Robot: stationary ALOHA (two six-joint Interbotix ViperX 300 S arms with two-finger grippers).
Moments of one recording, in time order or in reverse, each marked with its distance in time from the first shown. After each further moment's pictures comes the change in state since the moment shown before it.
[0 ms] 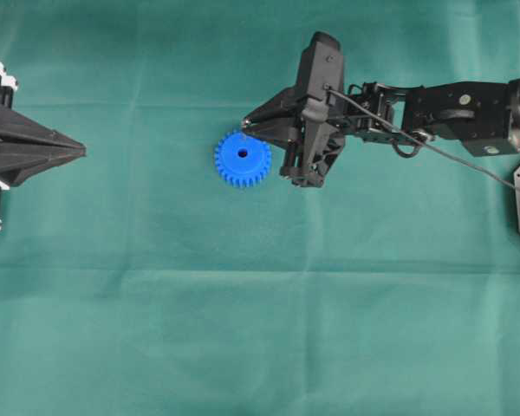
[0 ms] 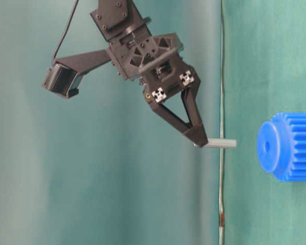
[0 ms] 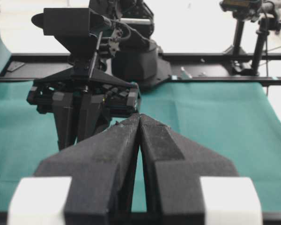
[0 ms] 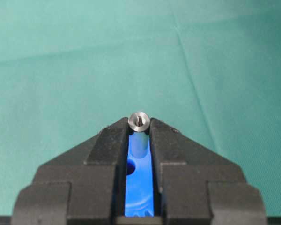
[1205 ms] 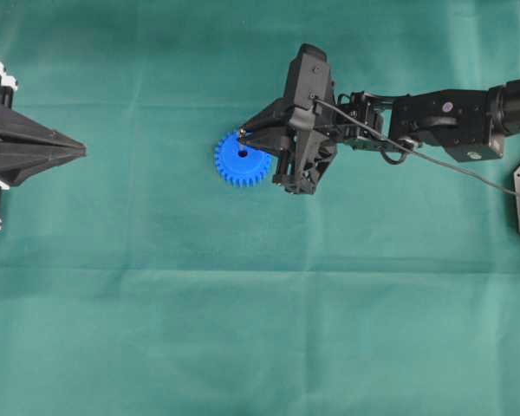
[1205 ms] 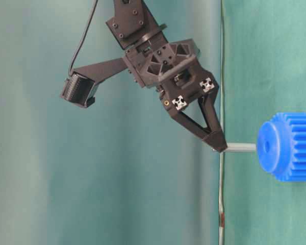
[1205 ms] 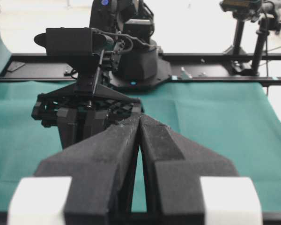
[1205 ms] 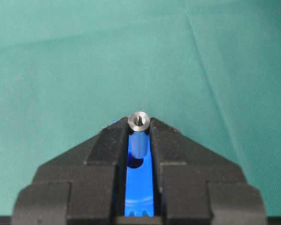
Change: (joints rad) left arm 0.000 0.000 0.000 0.000 0.000 0.000; right arm 0.014 0.060 -0.011 0.009 -0.011 0.012
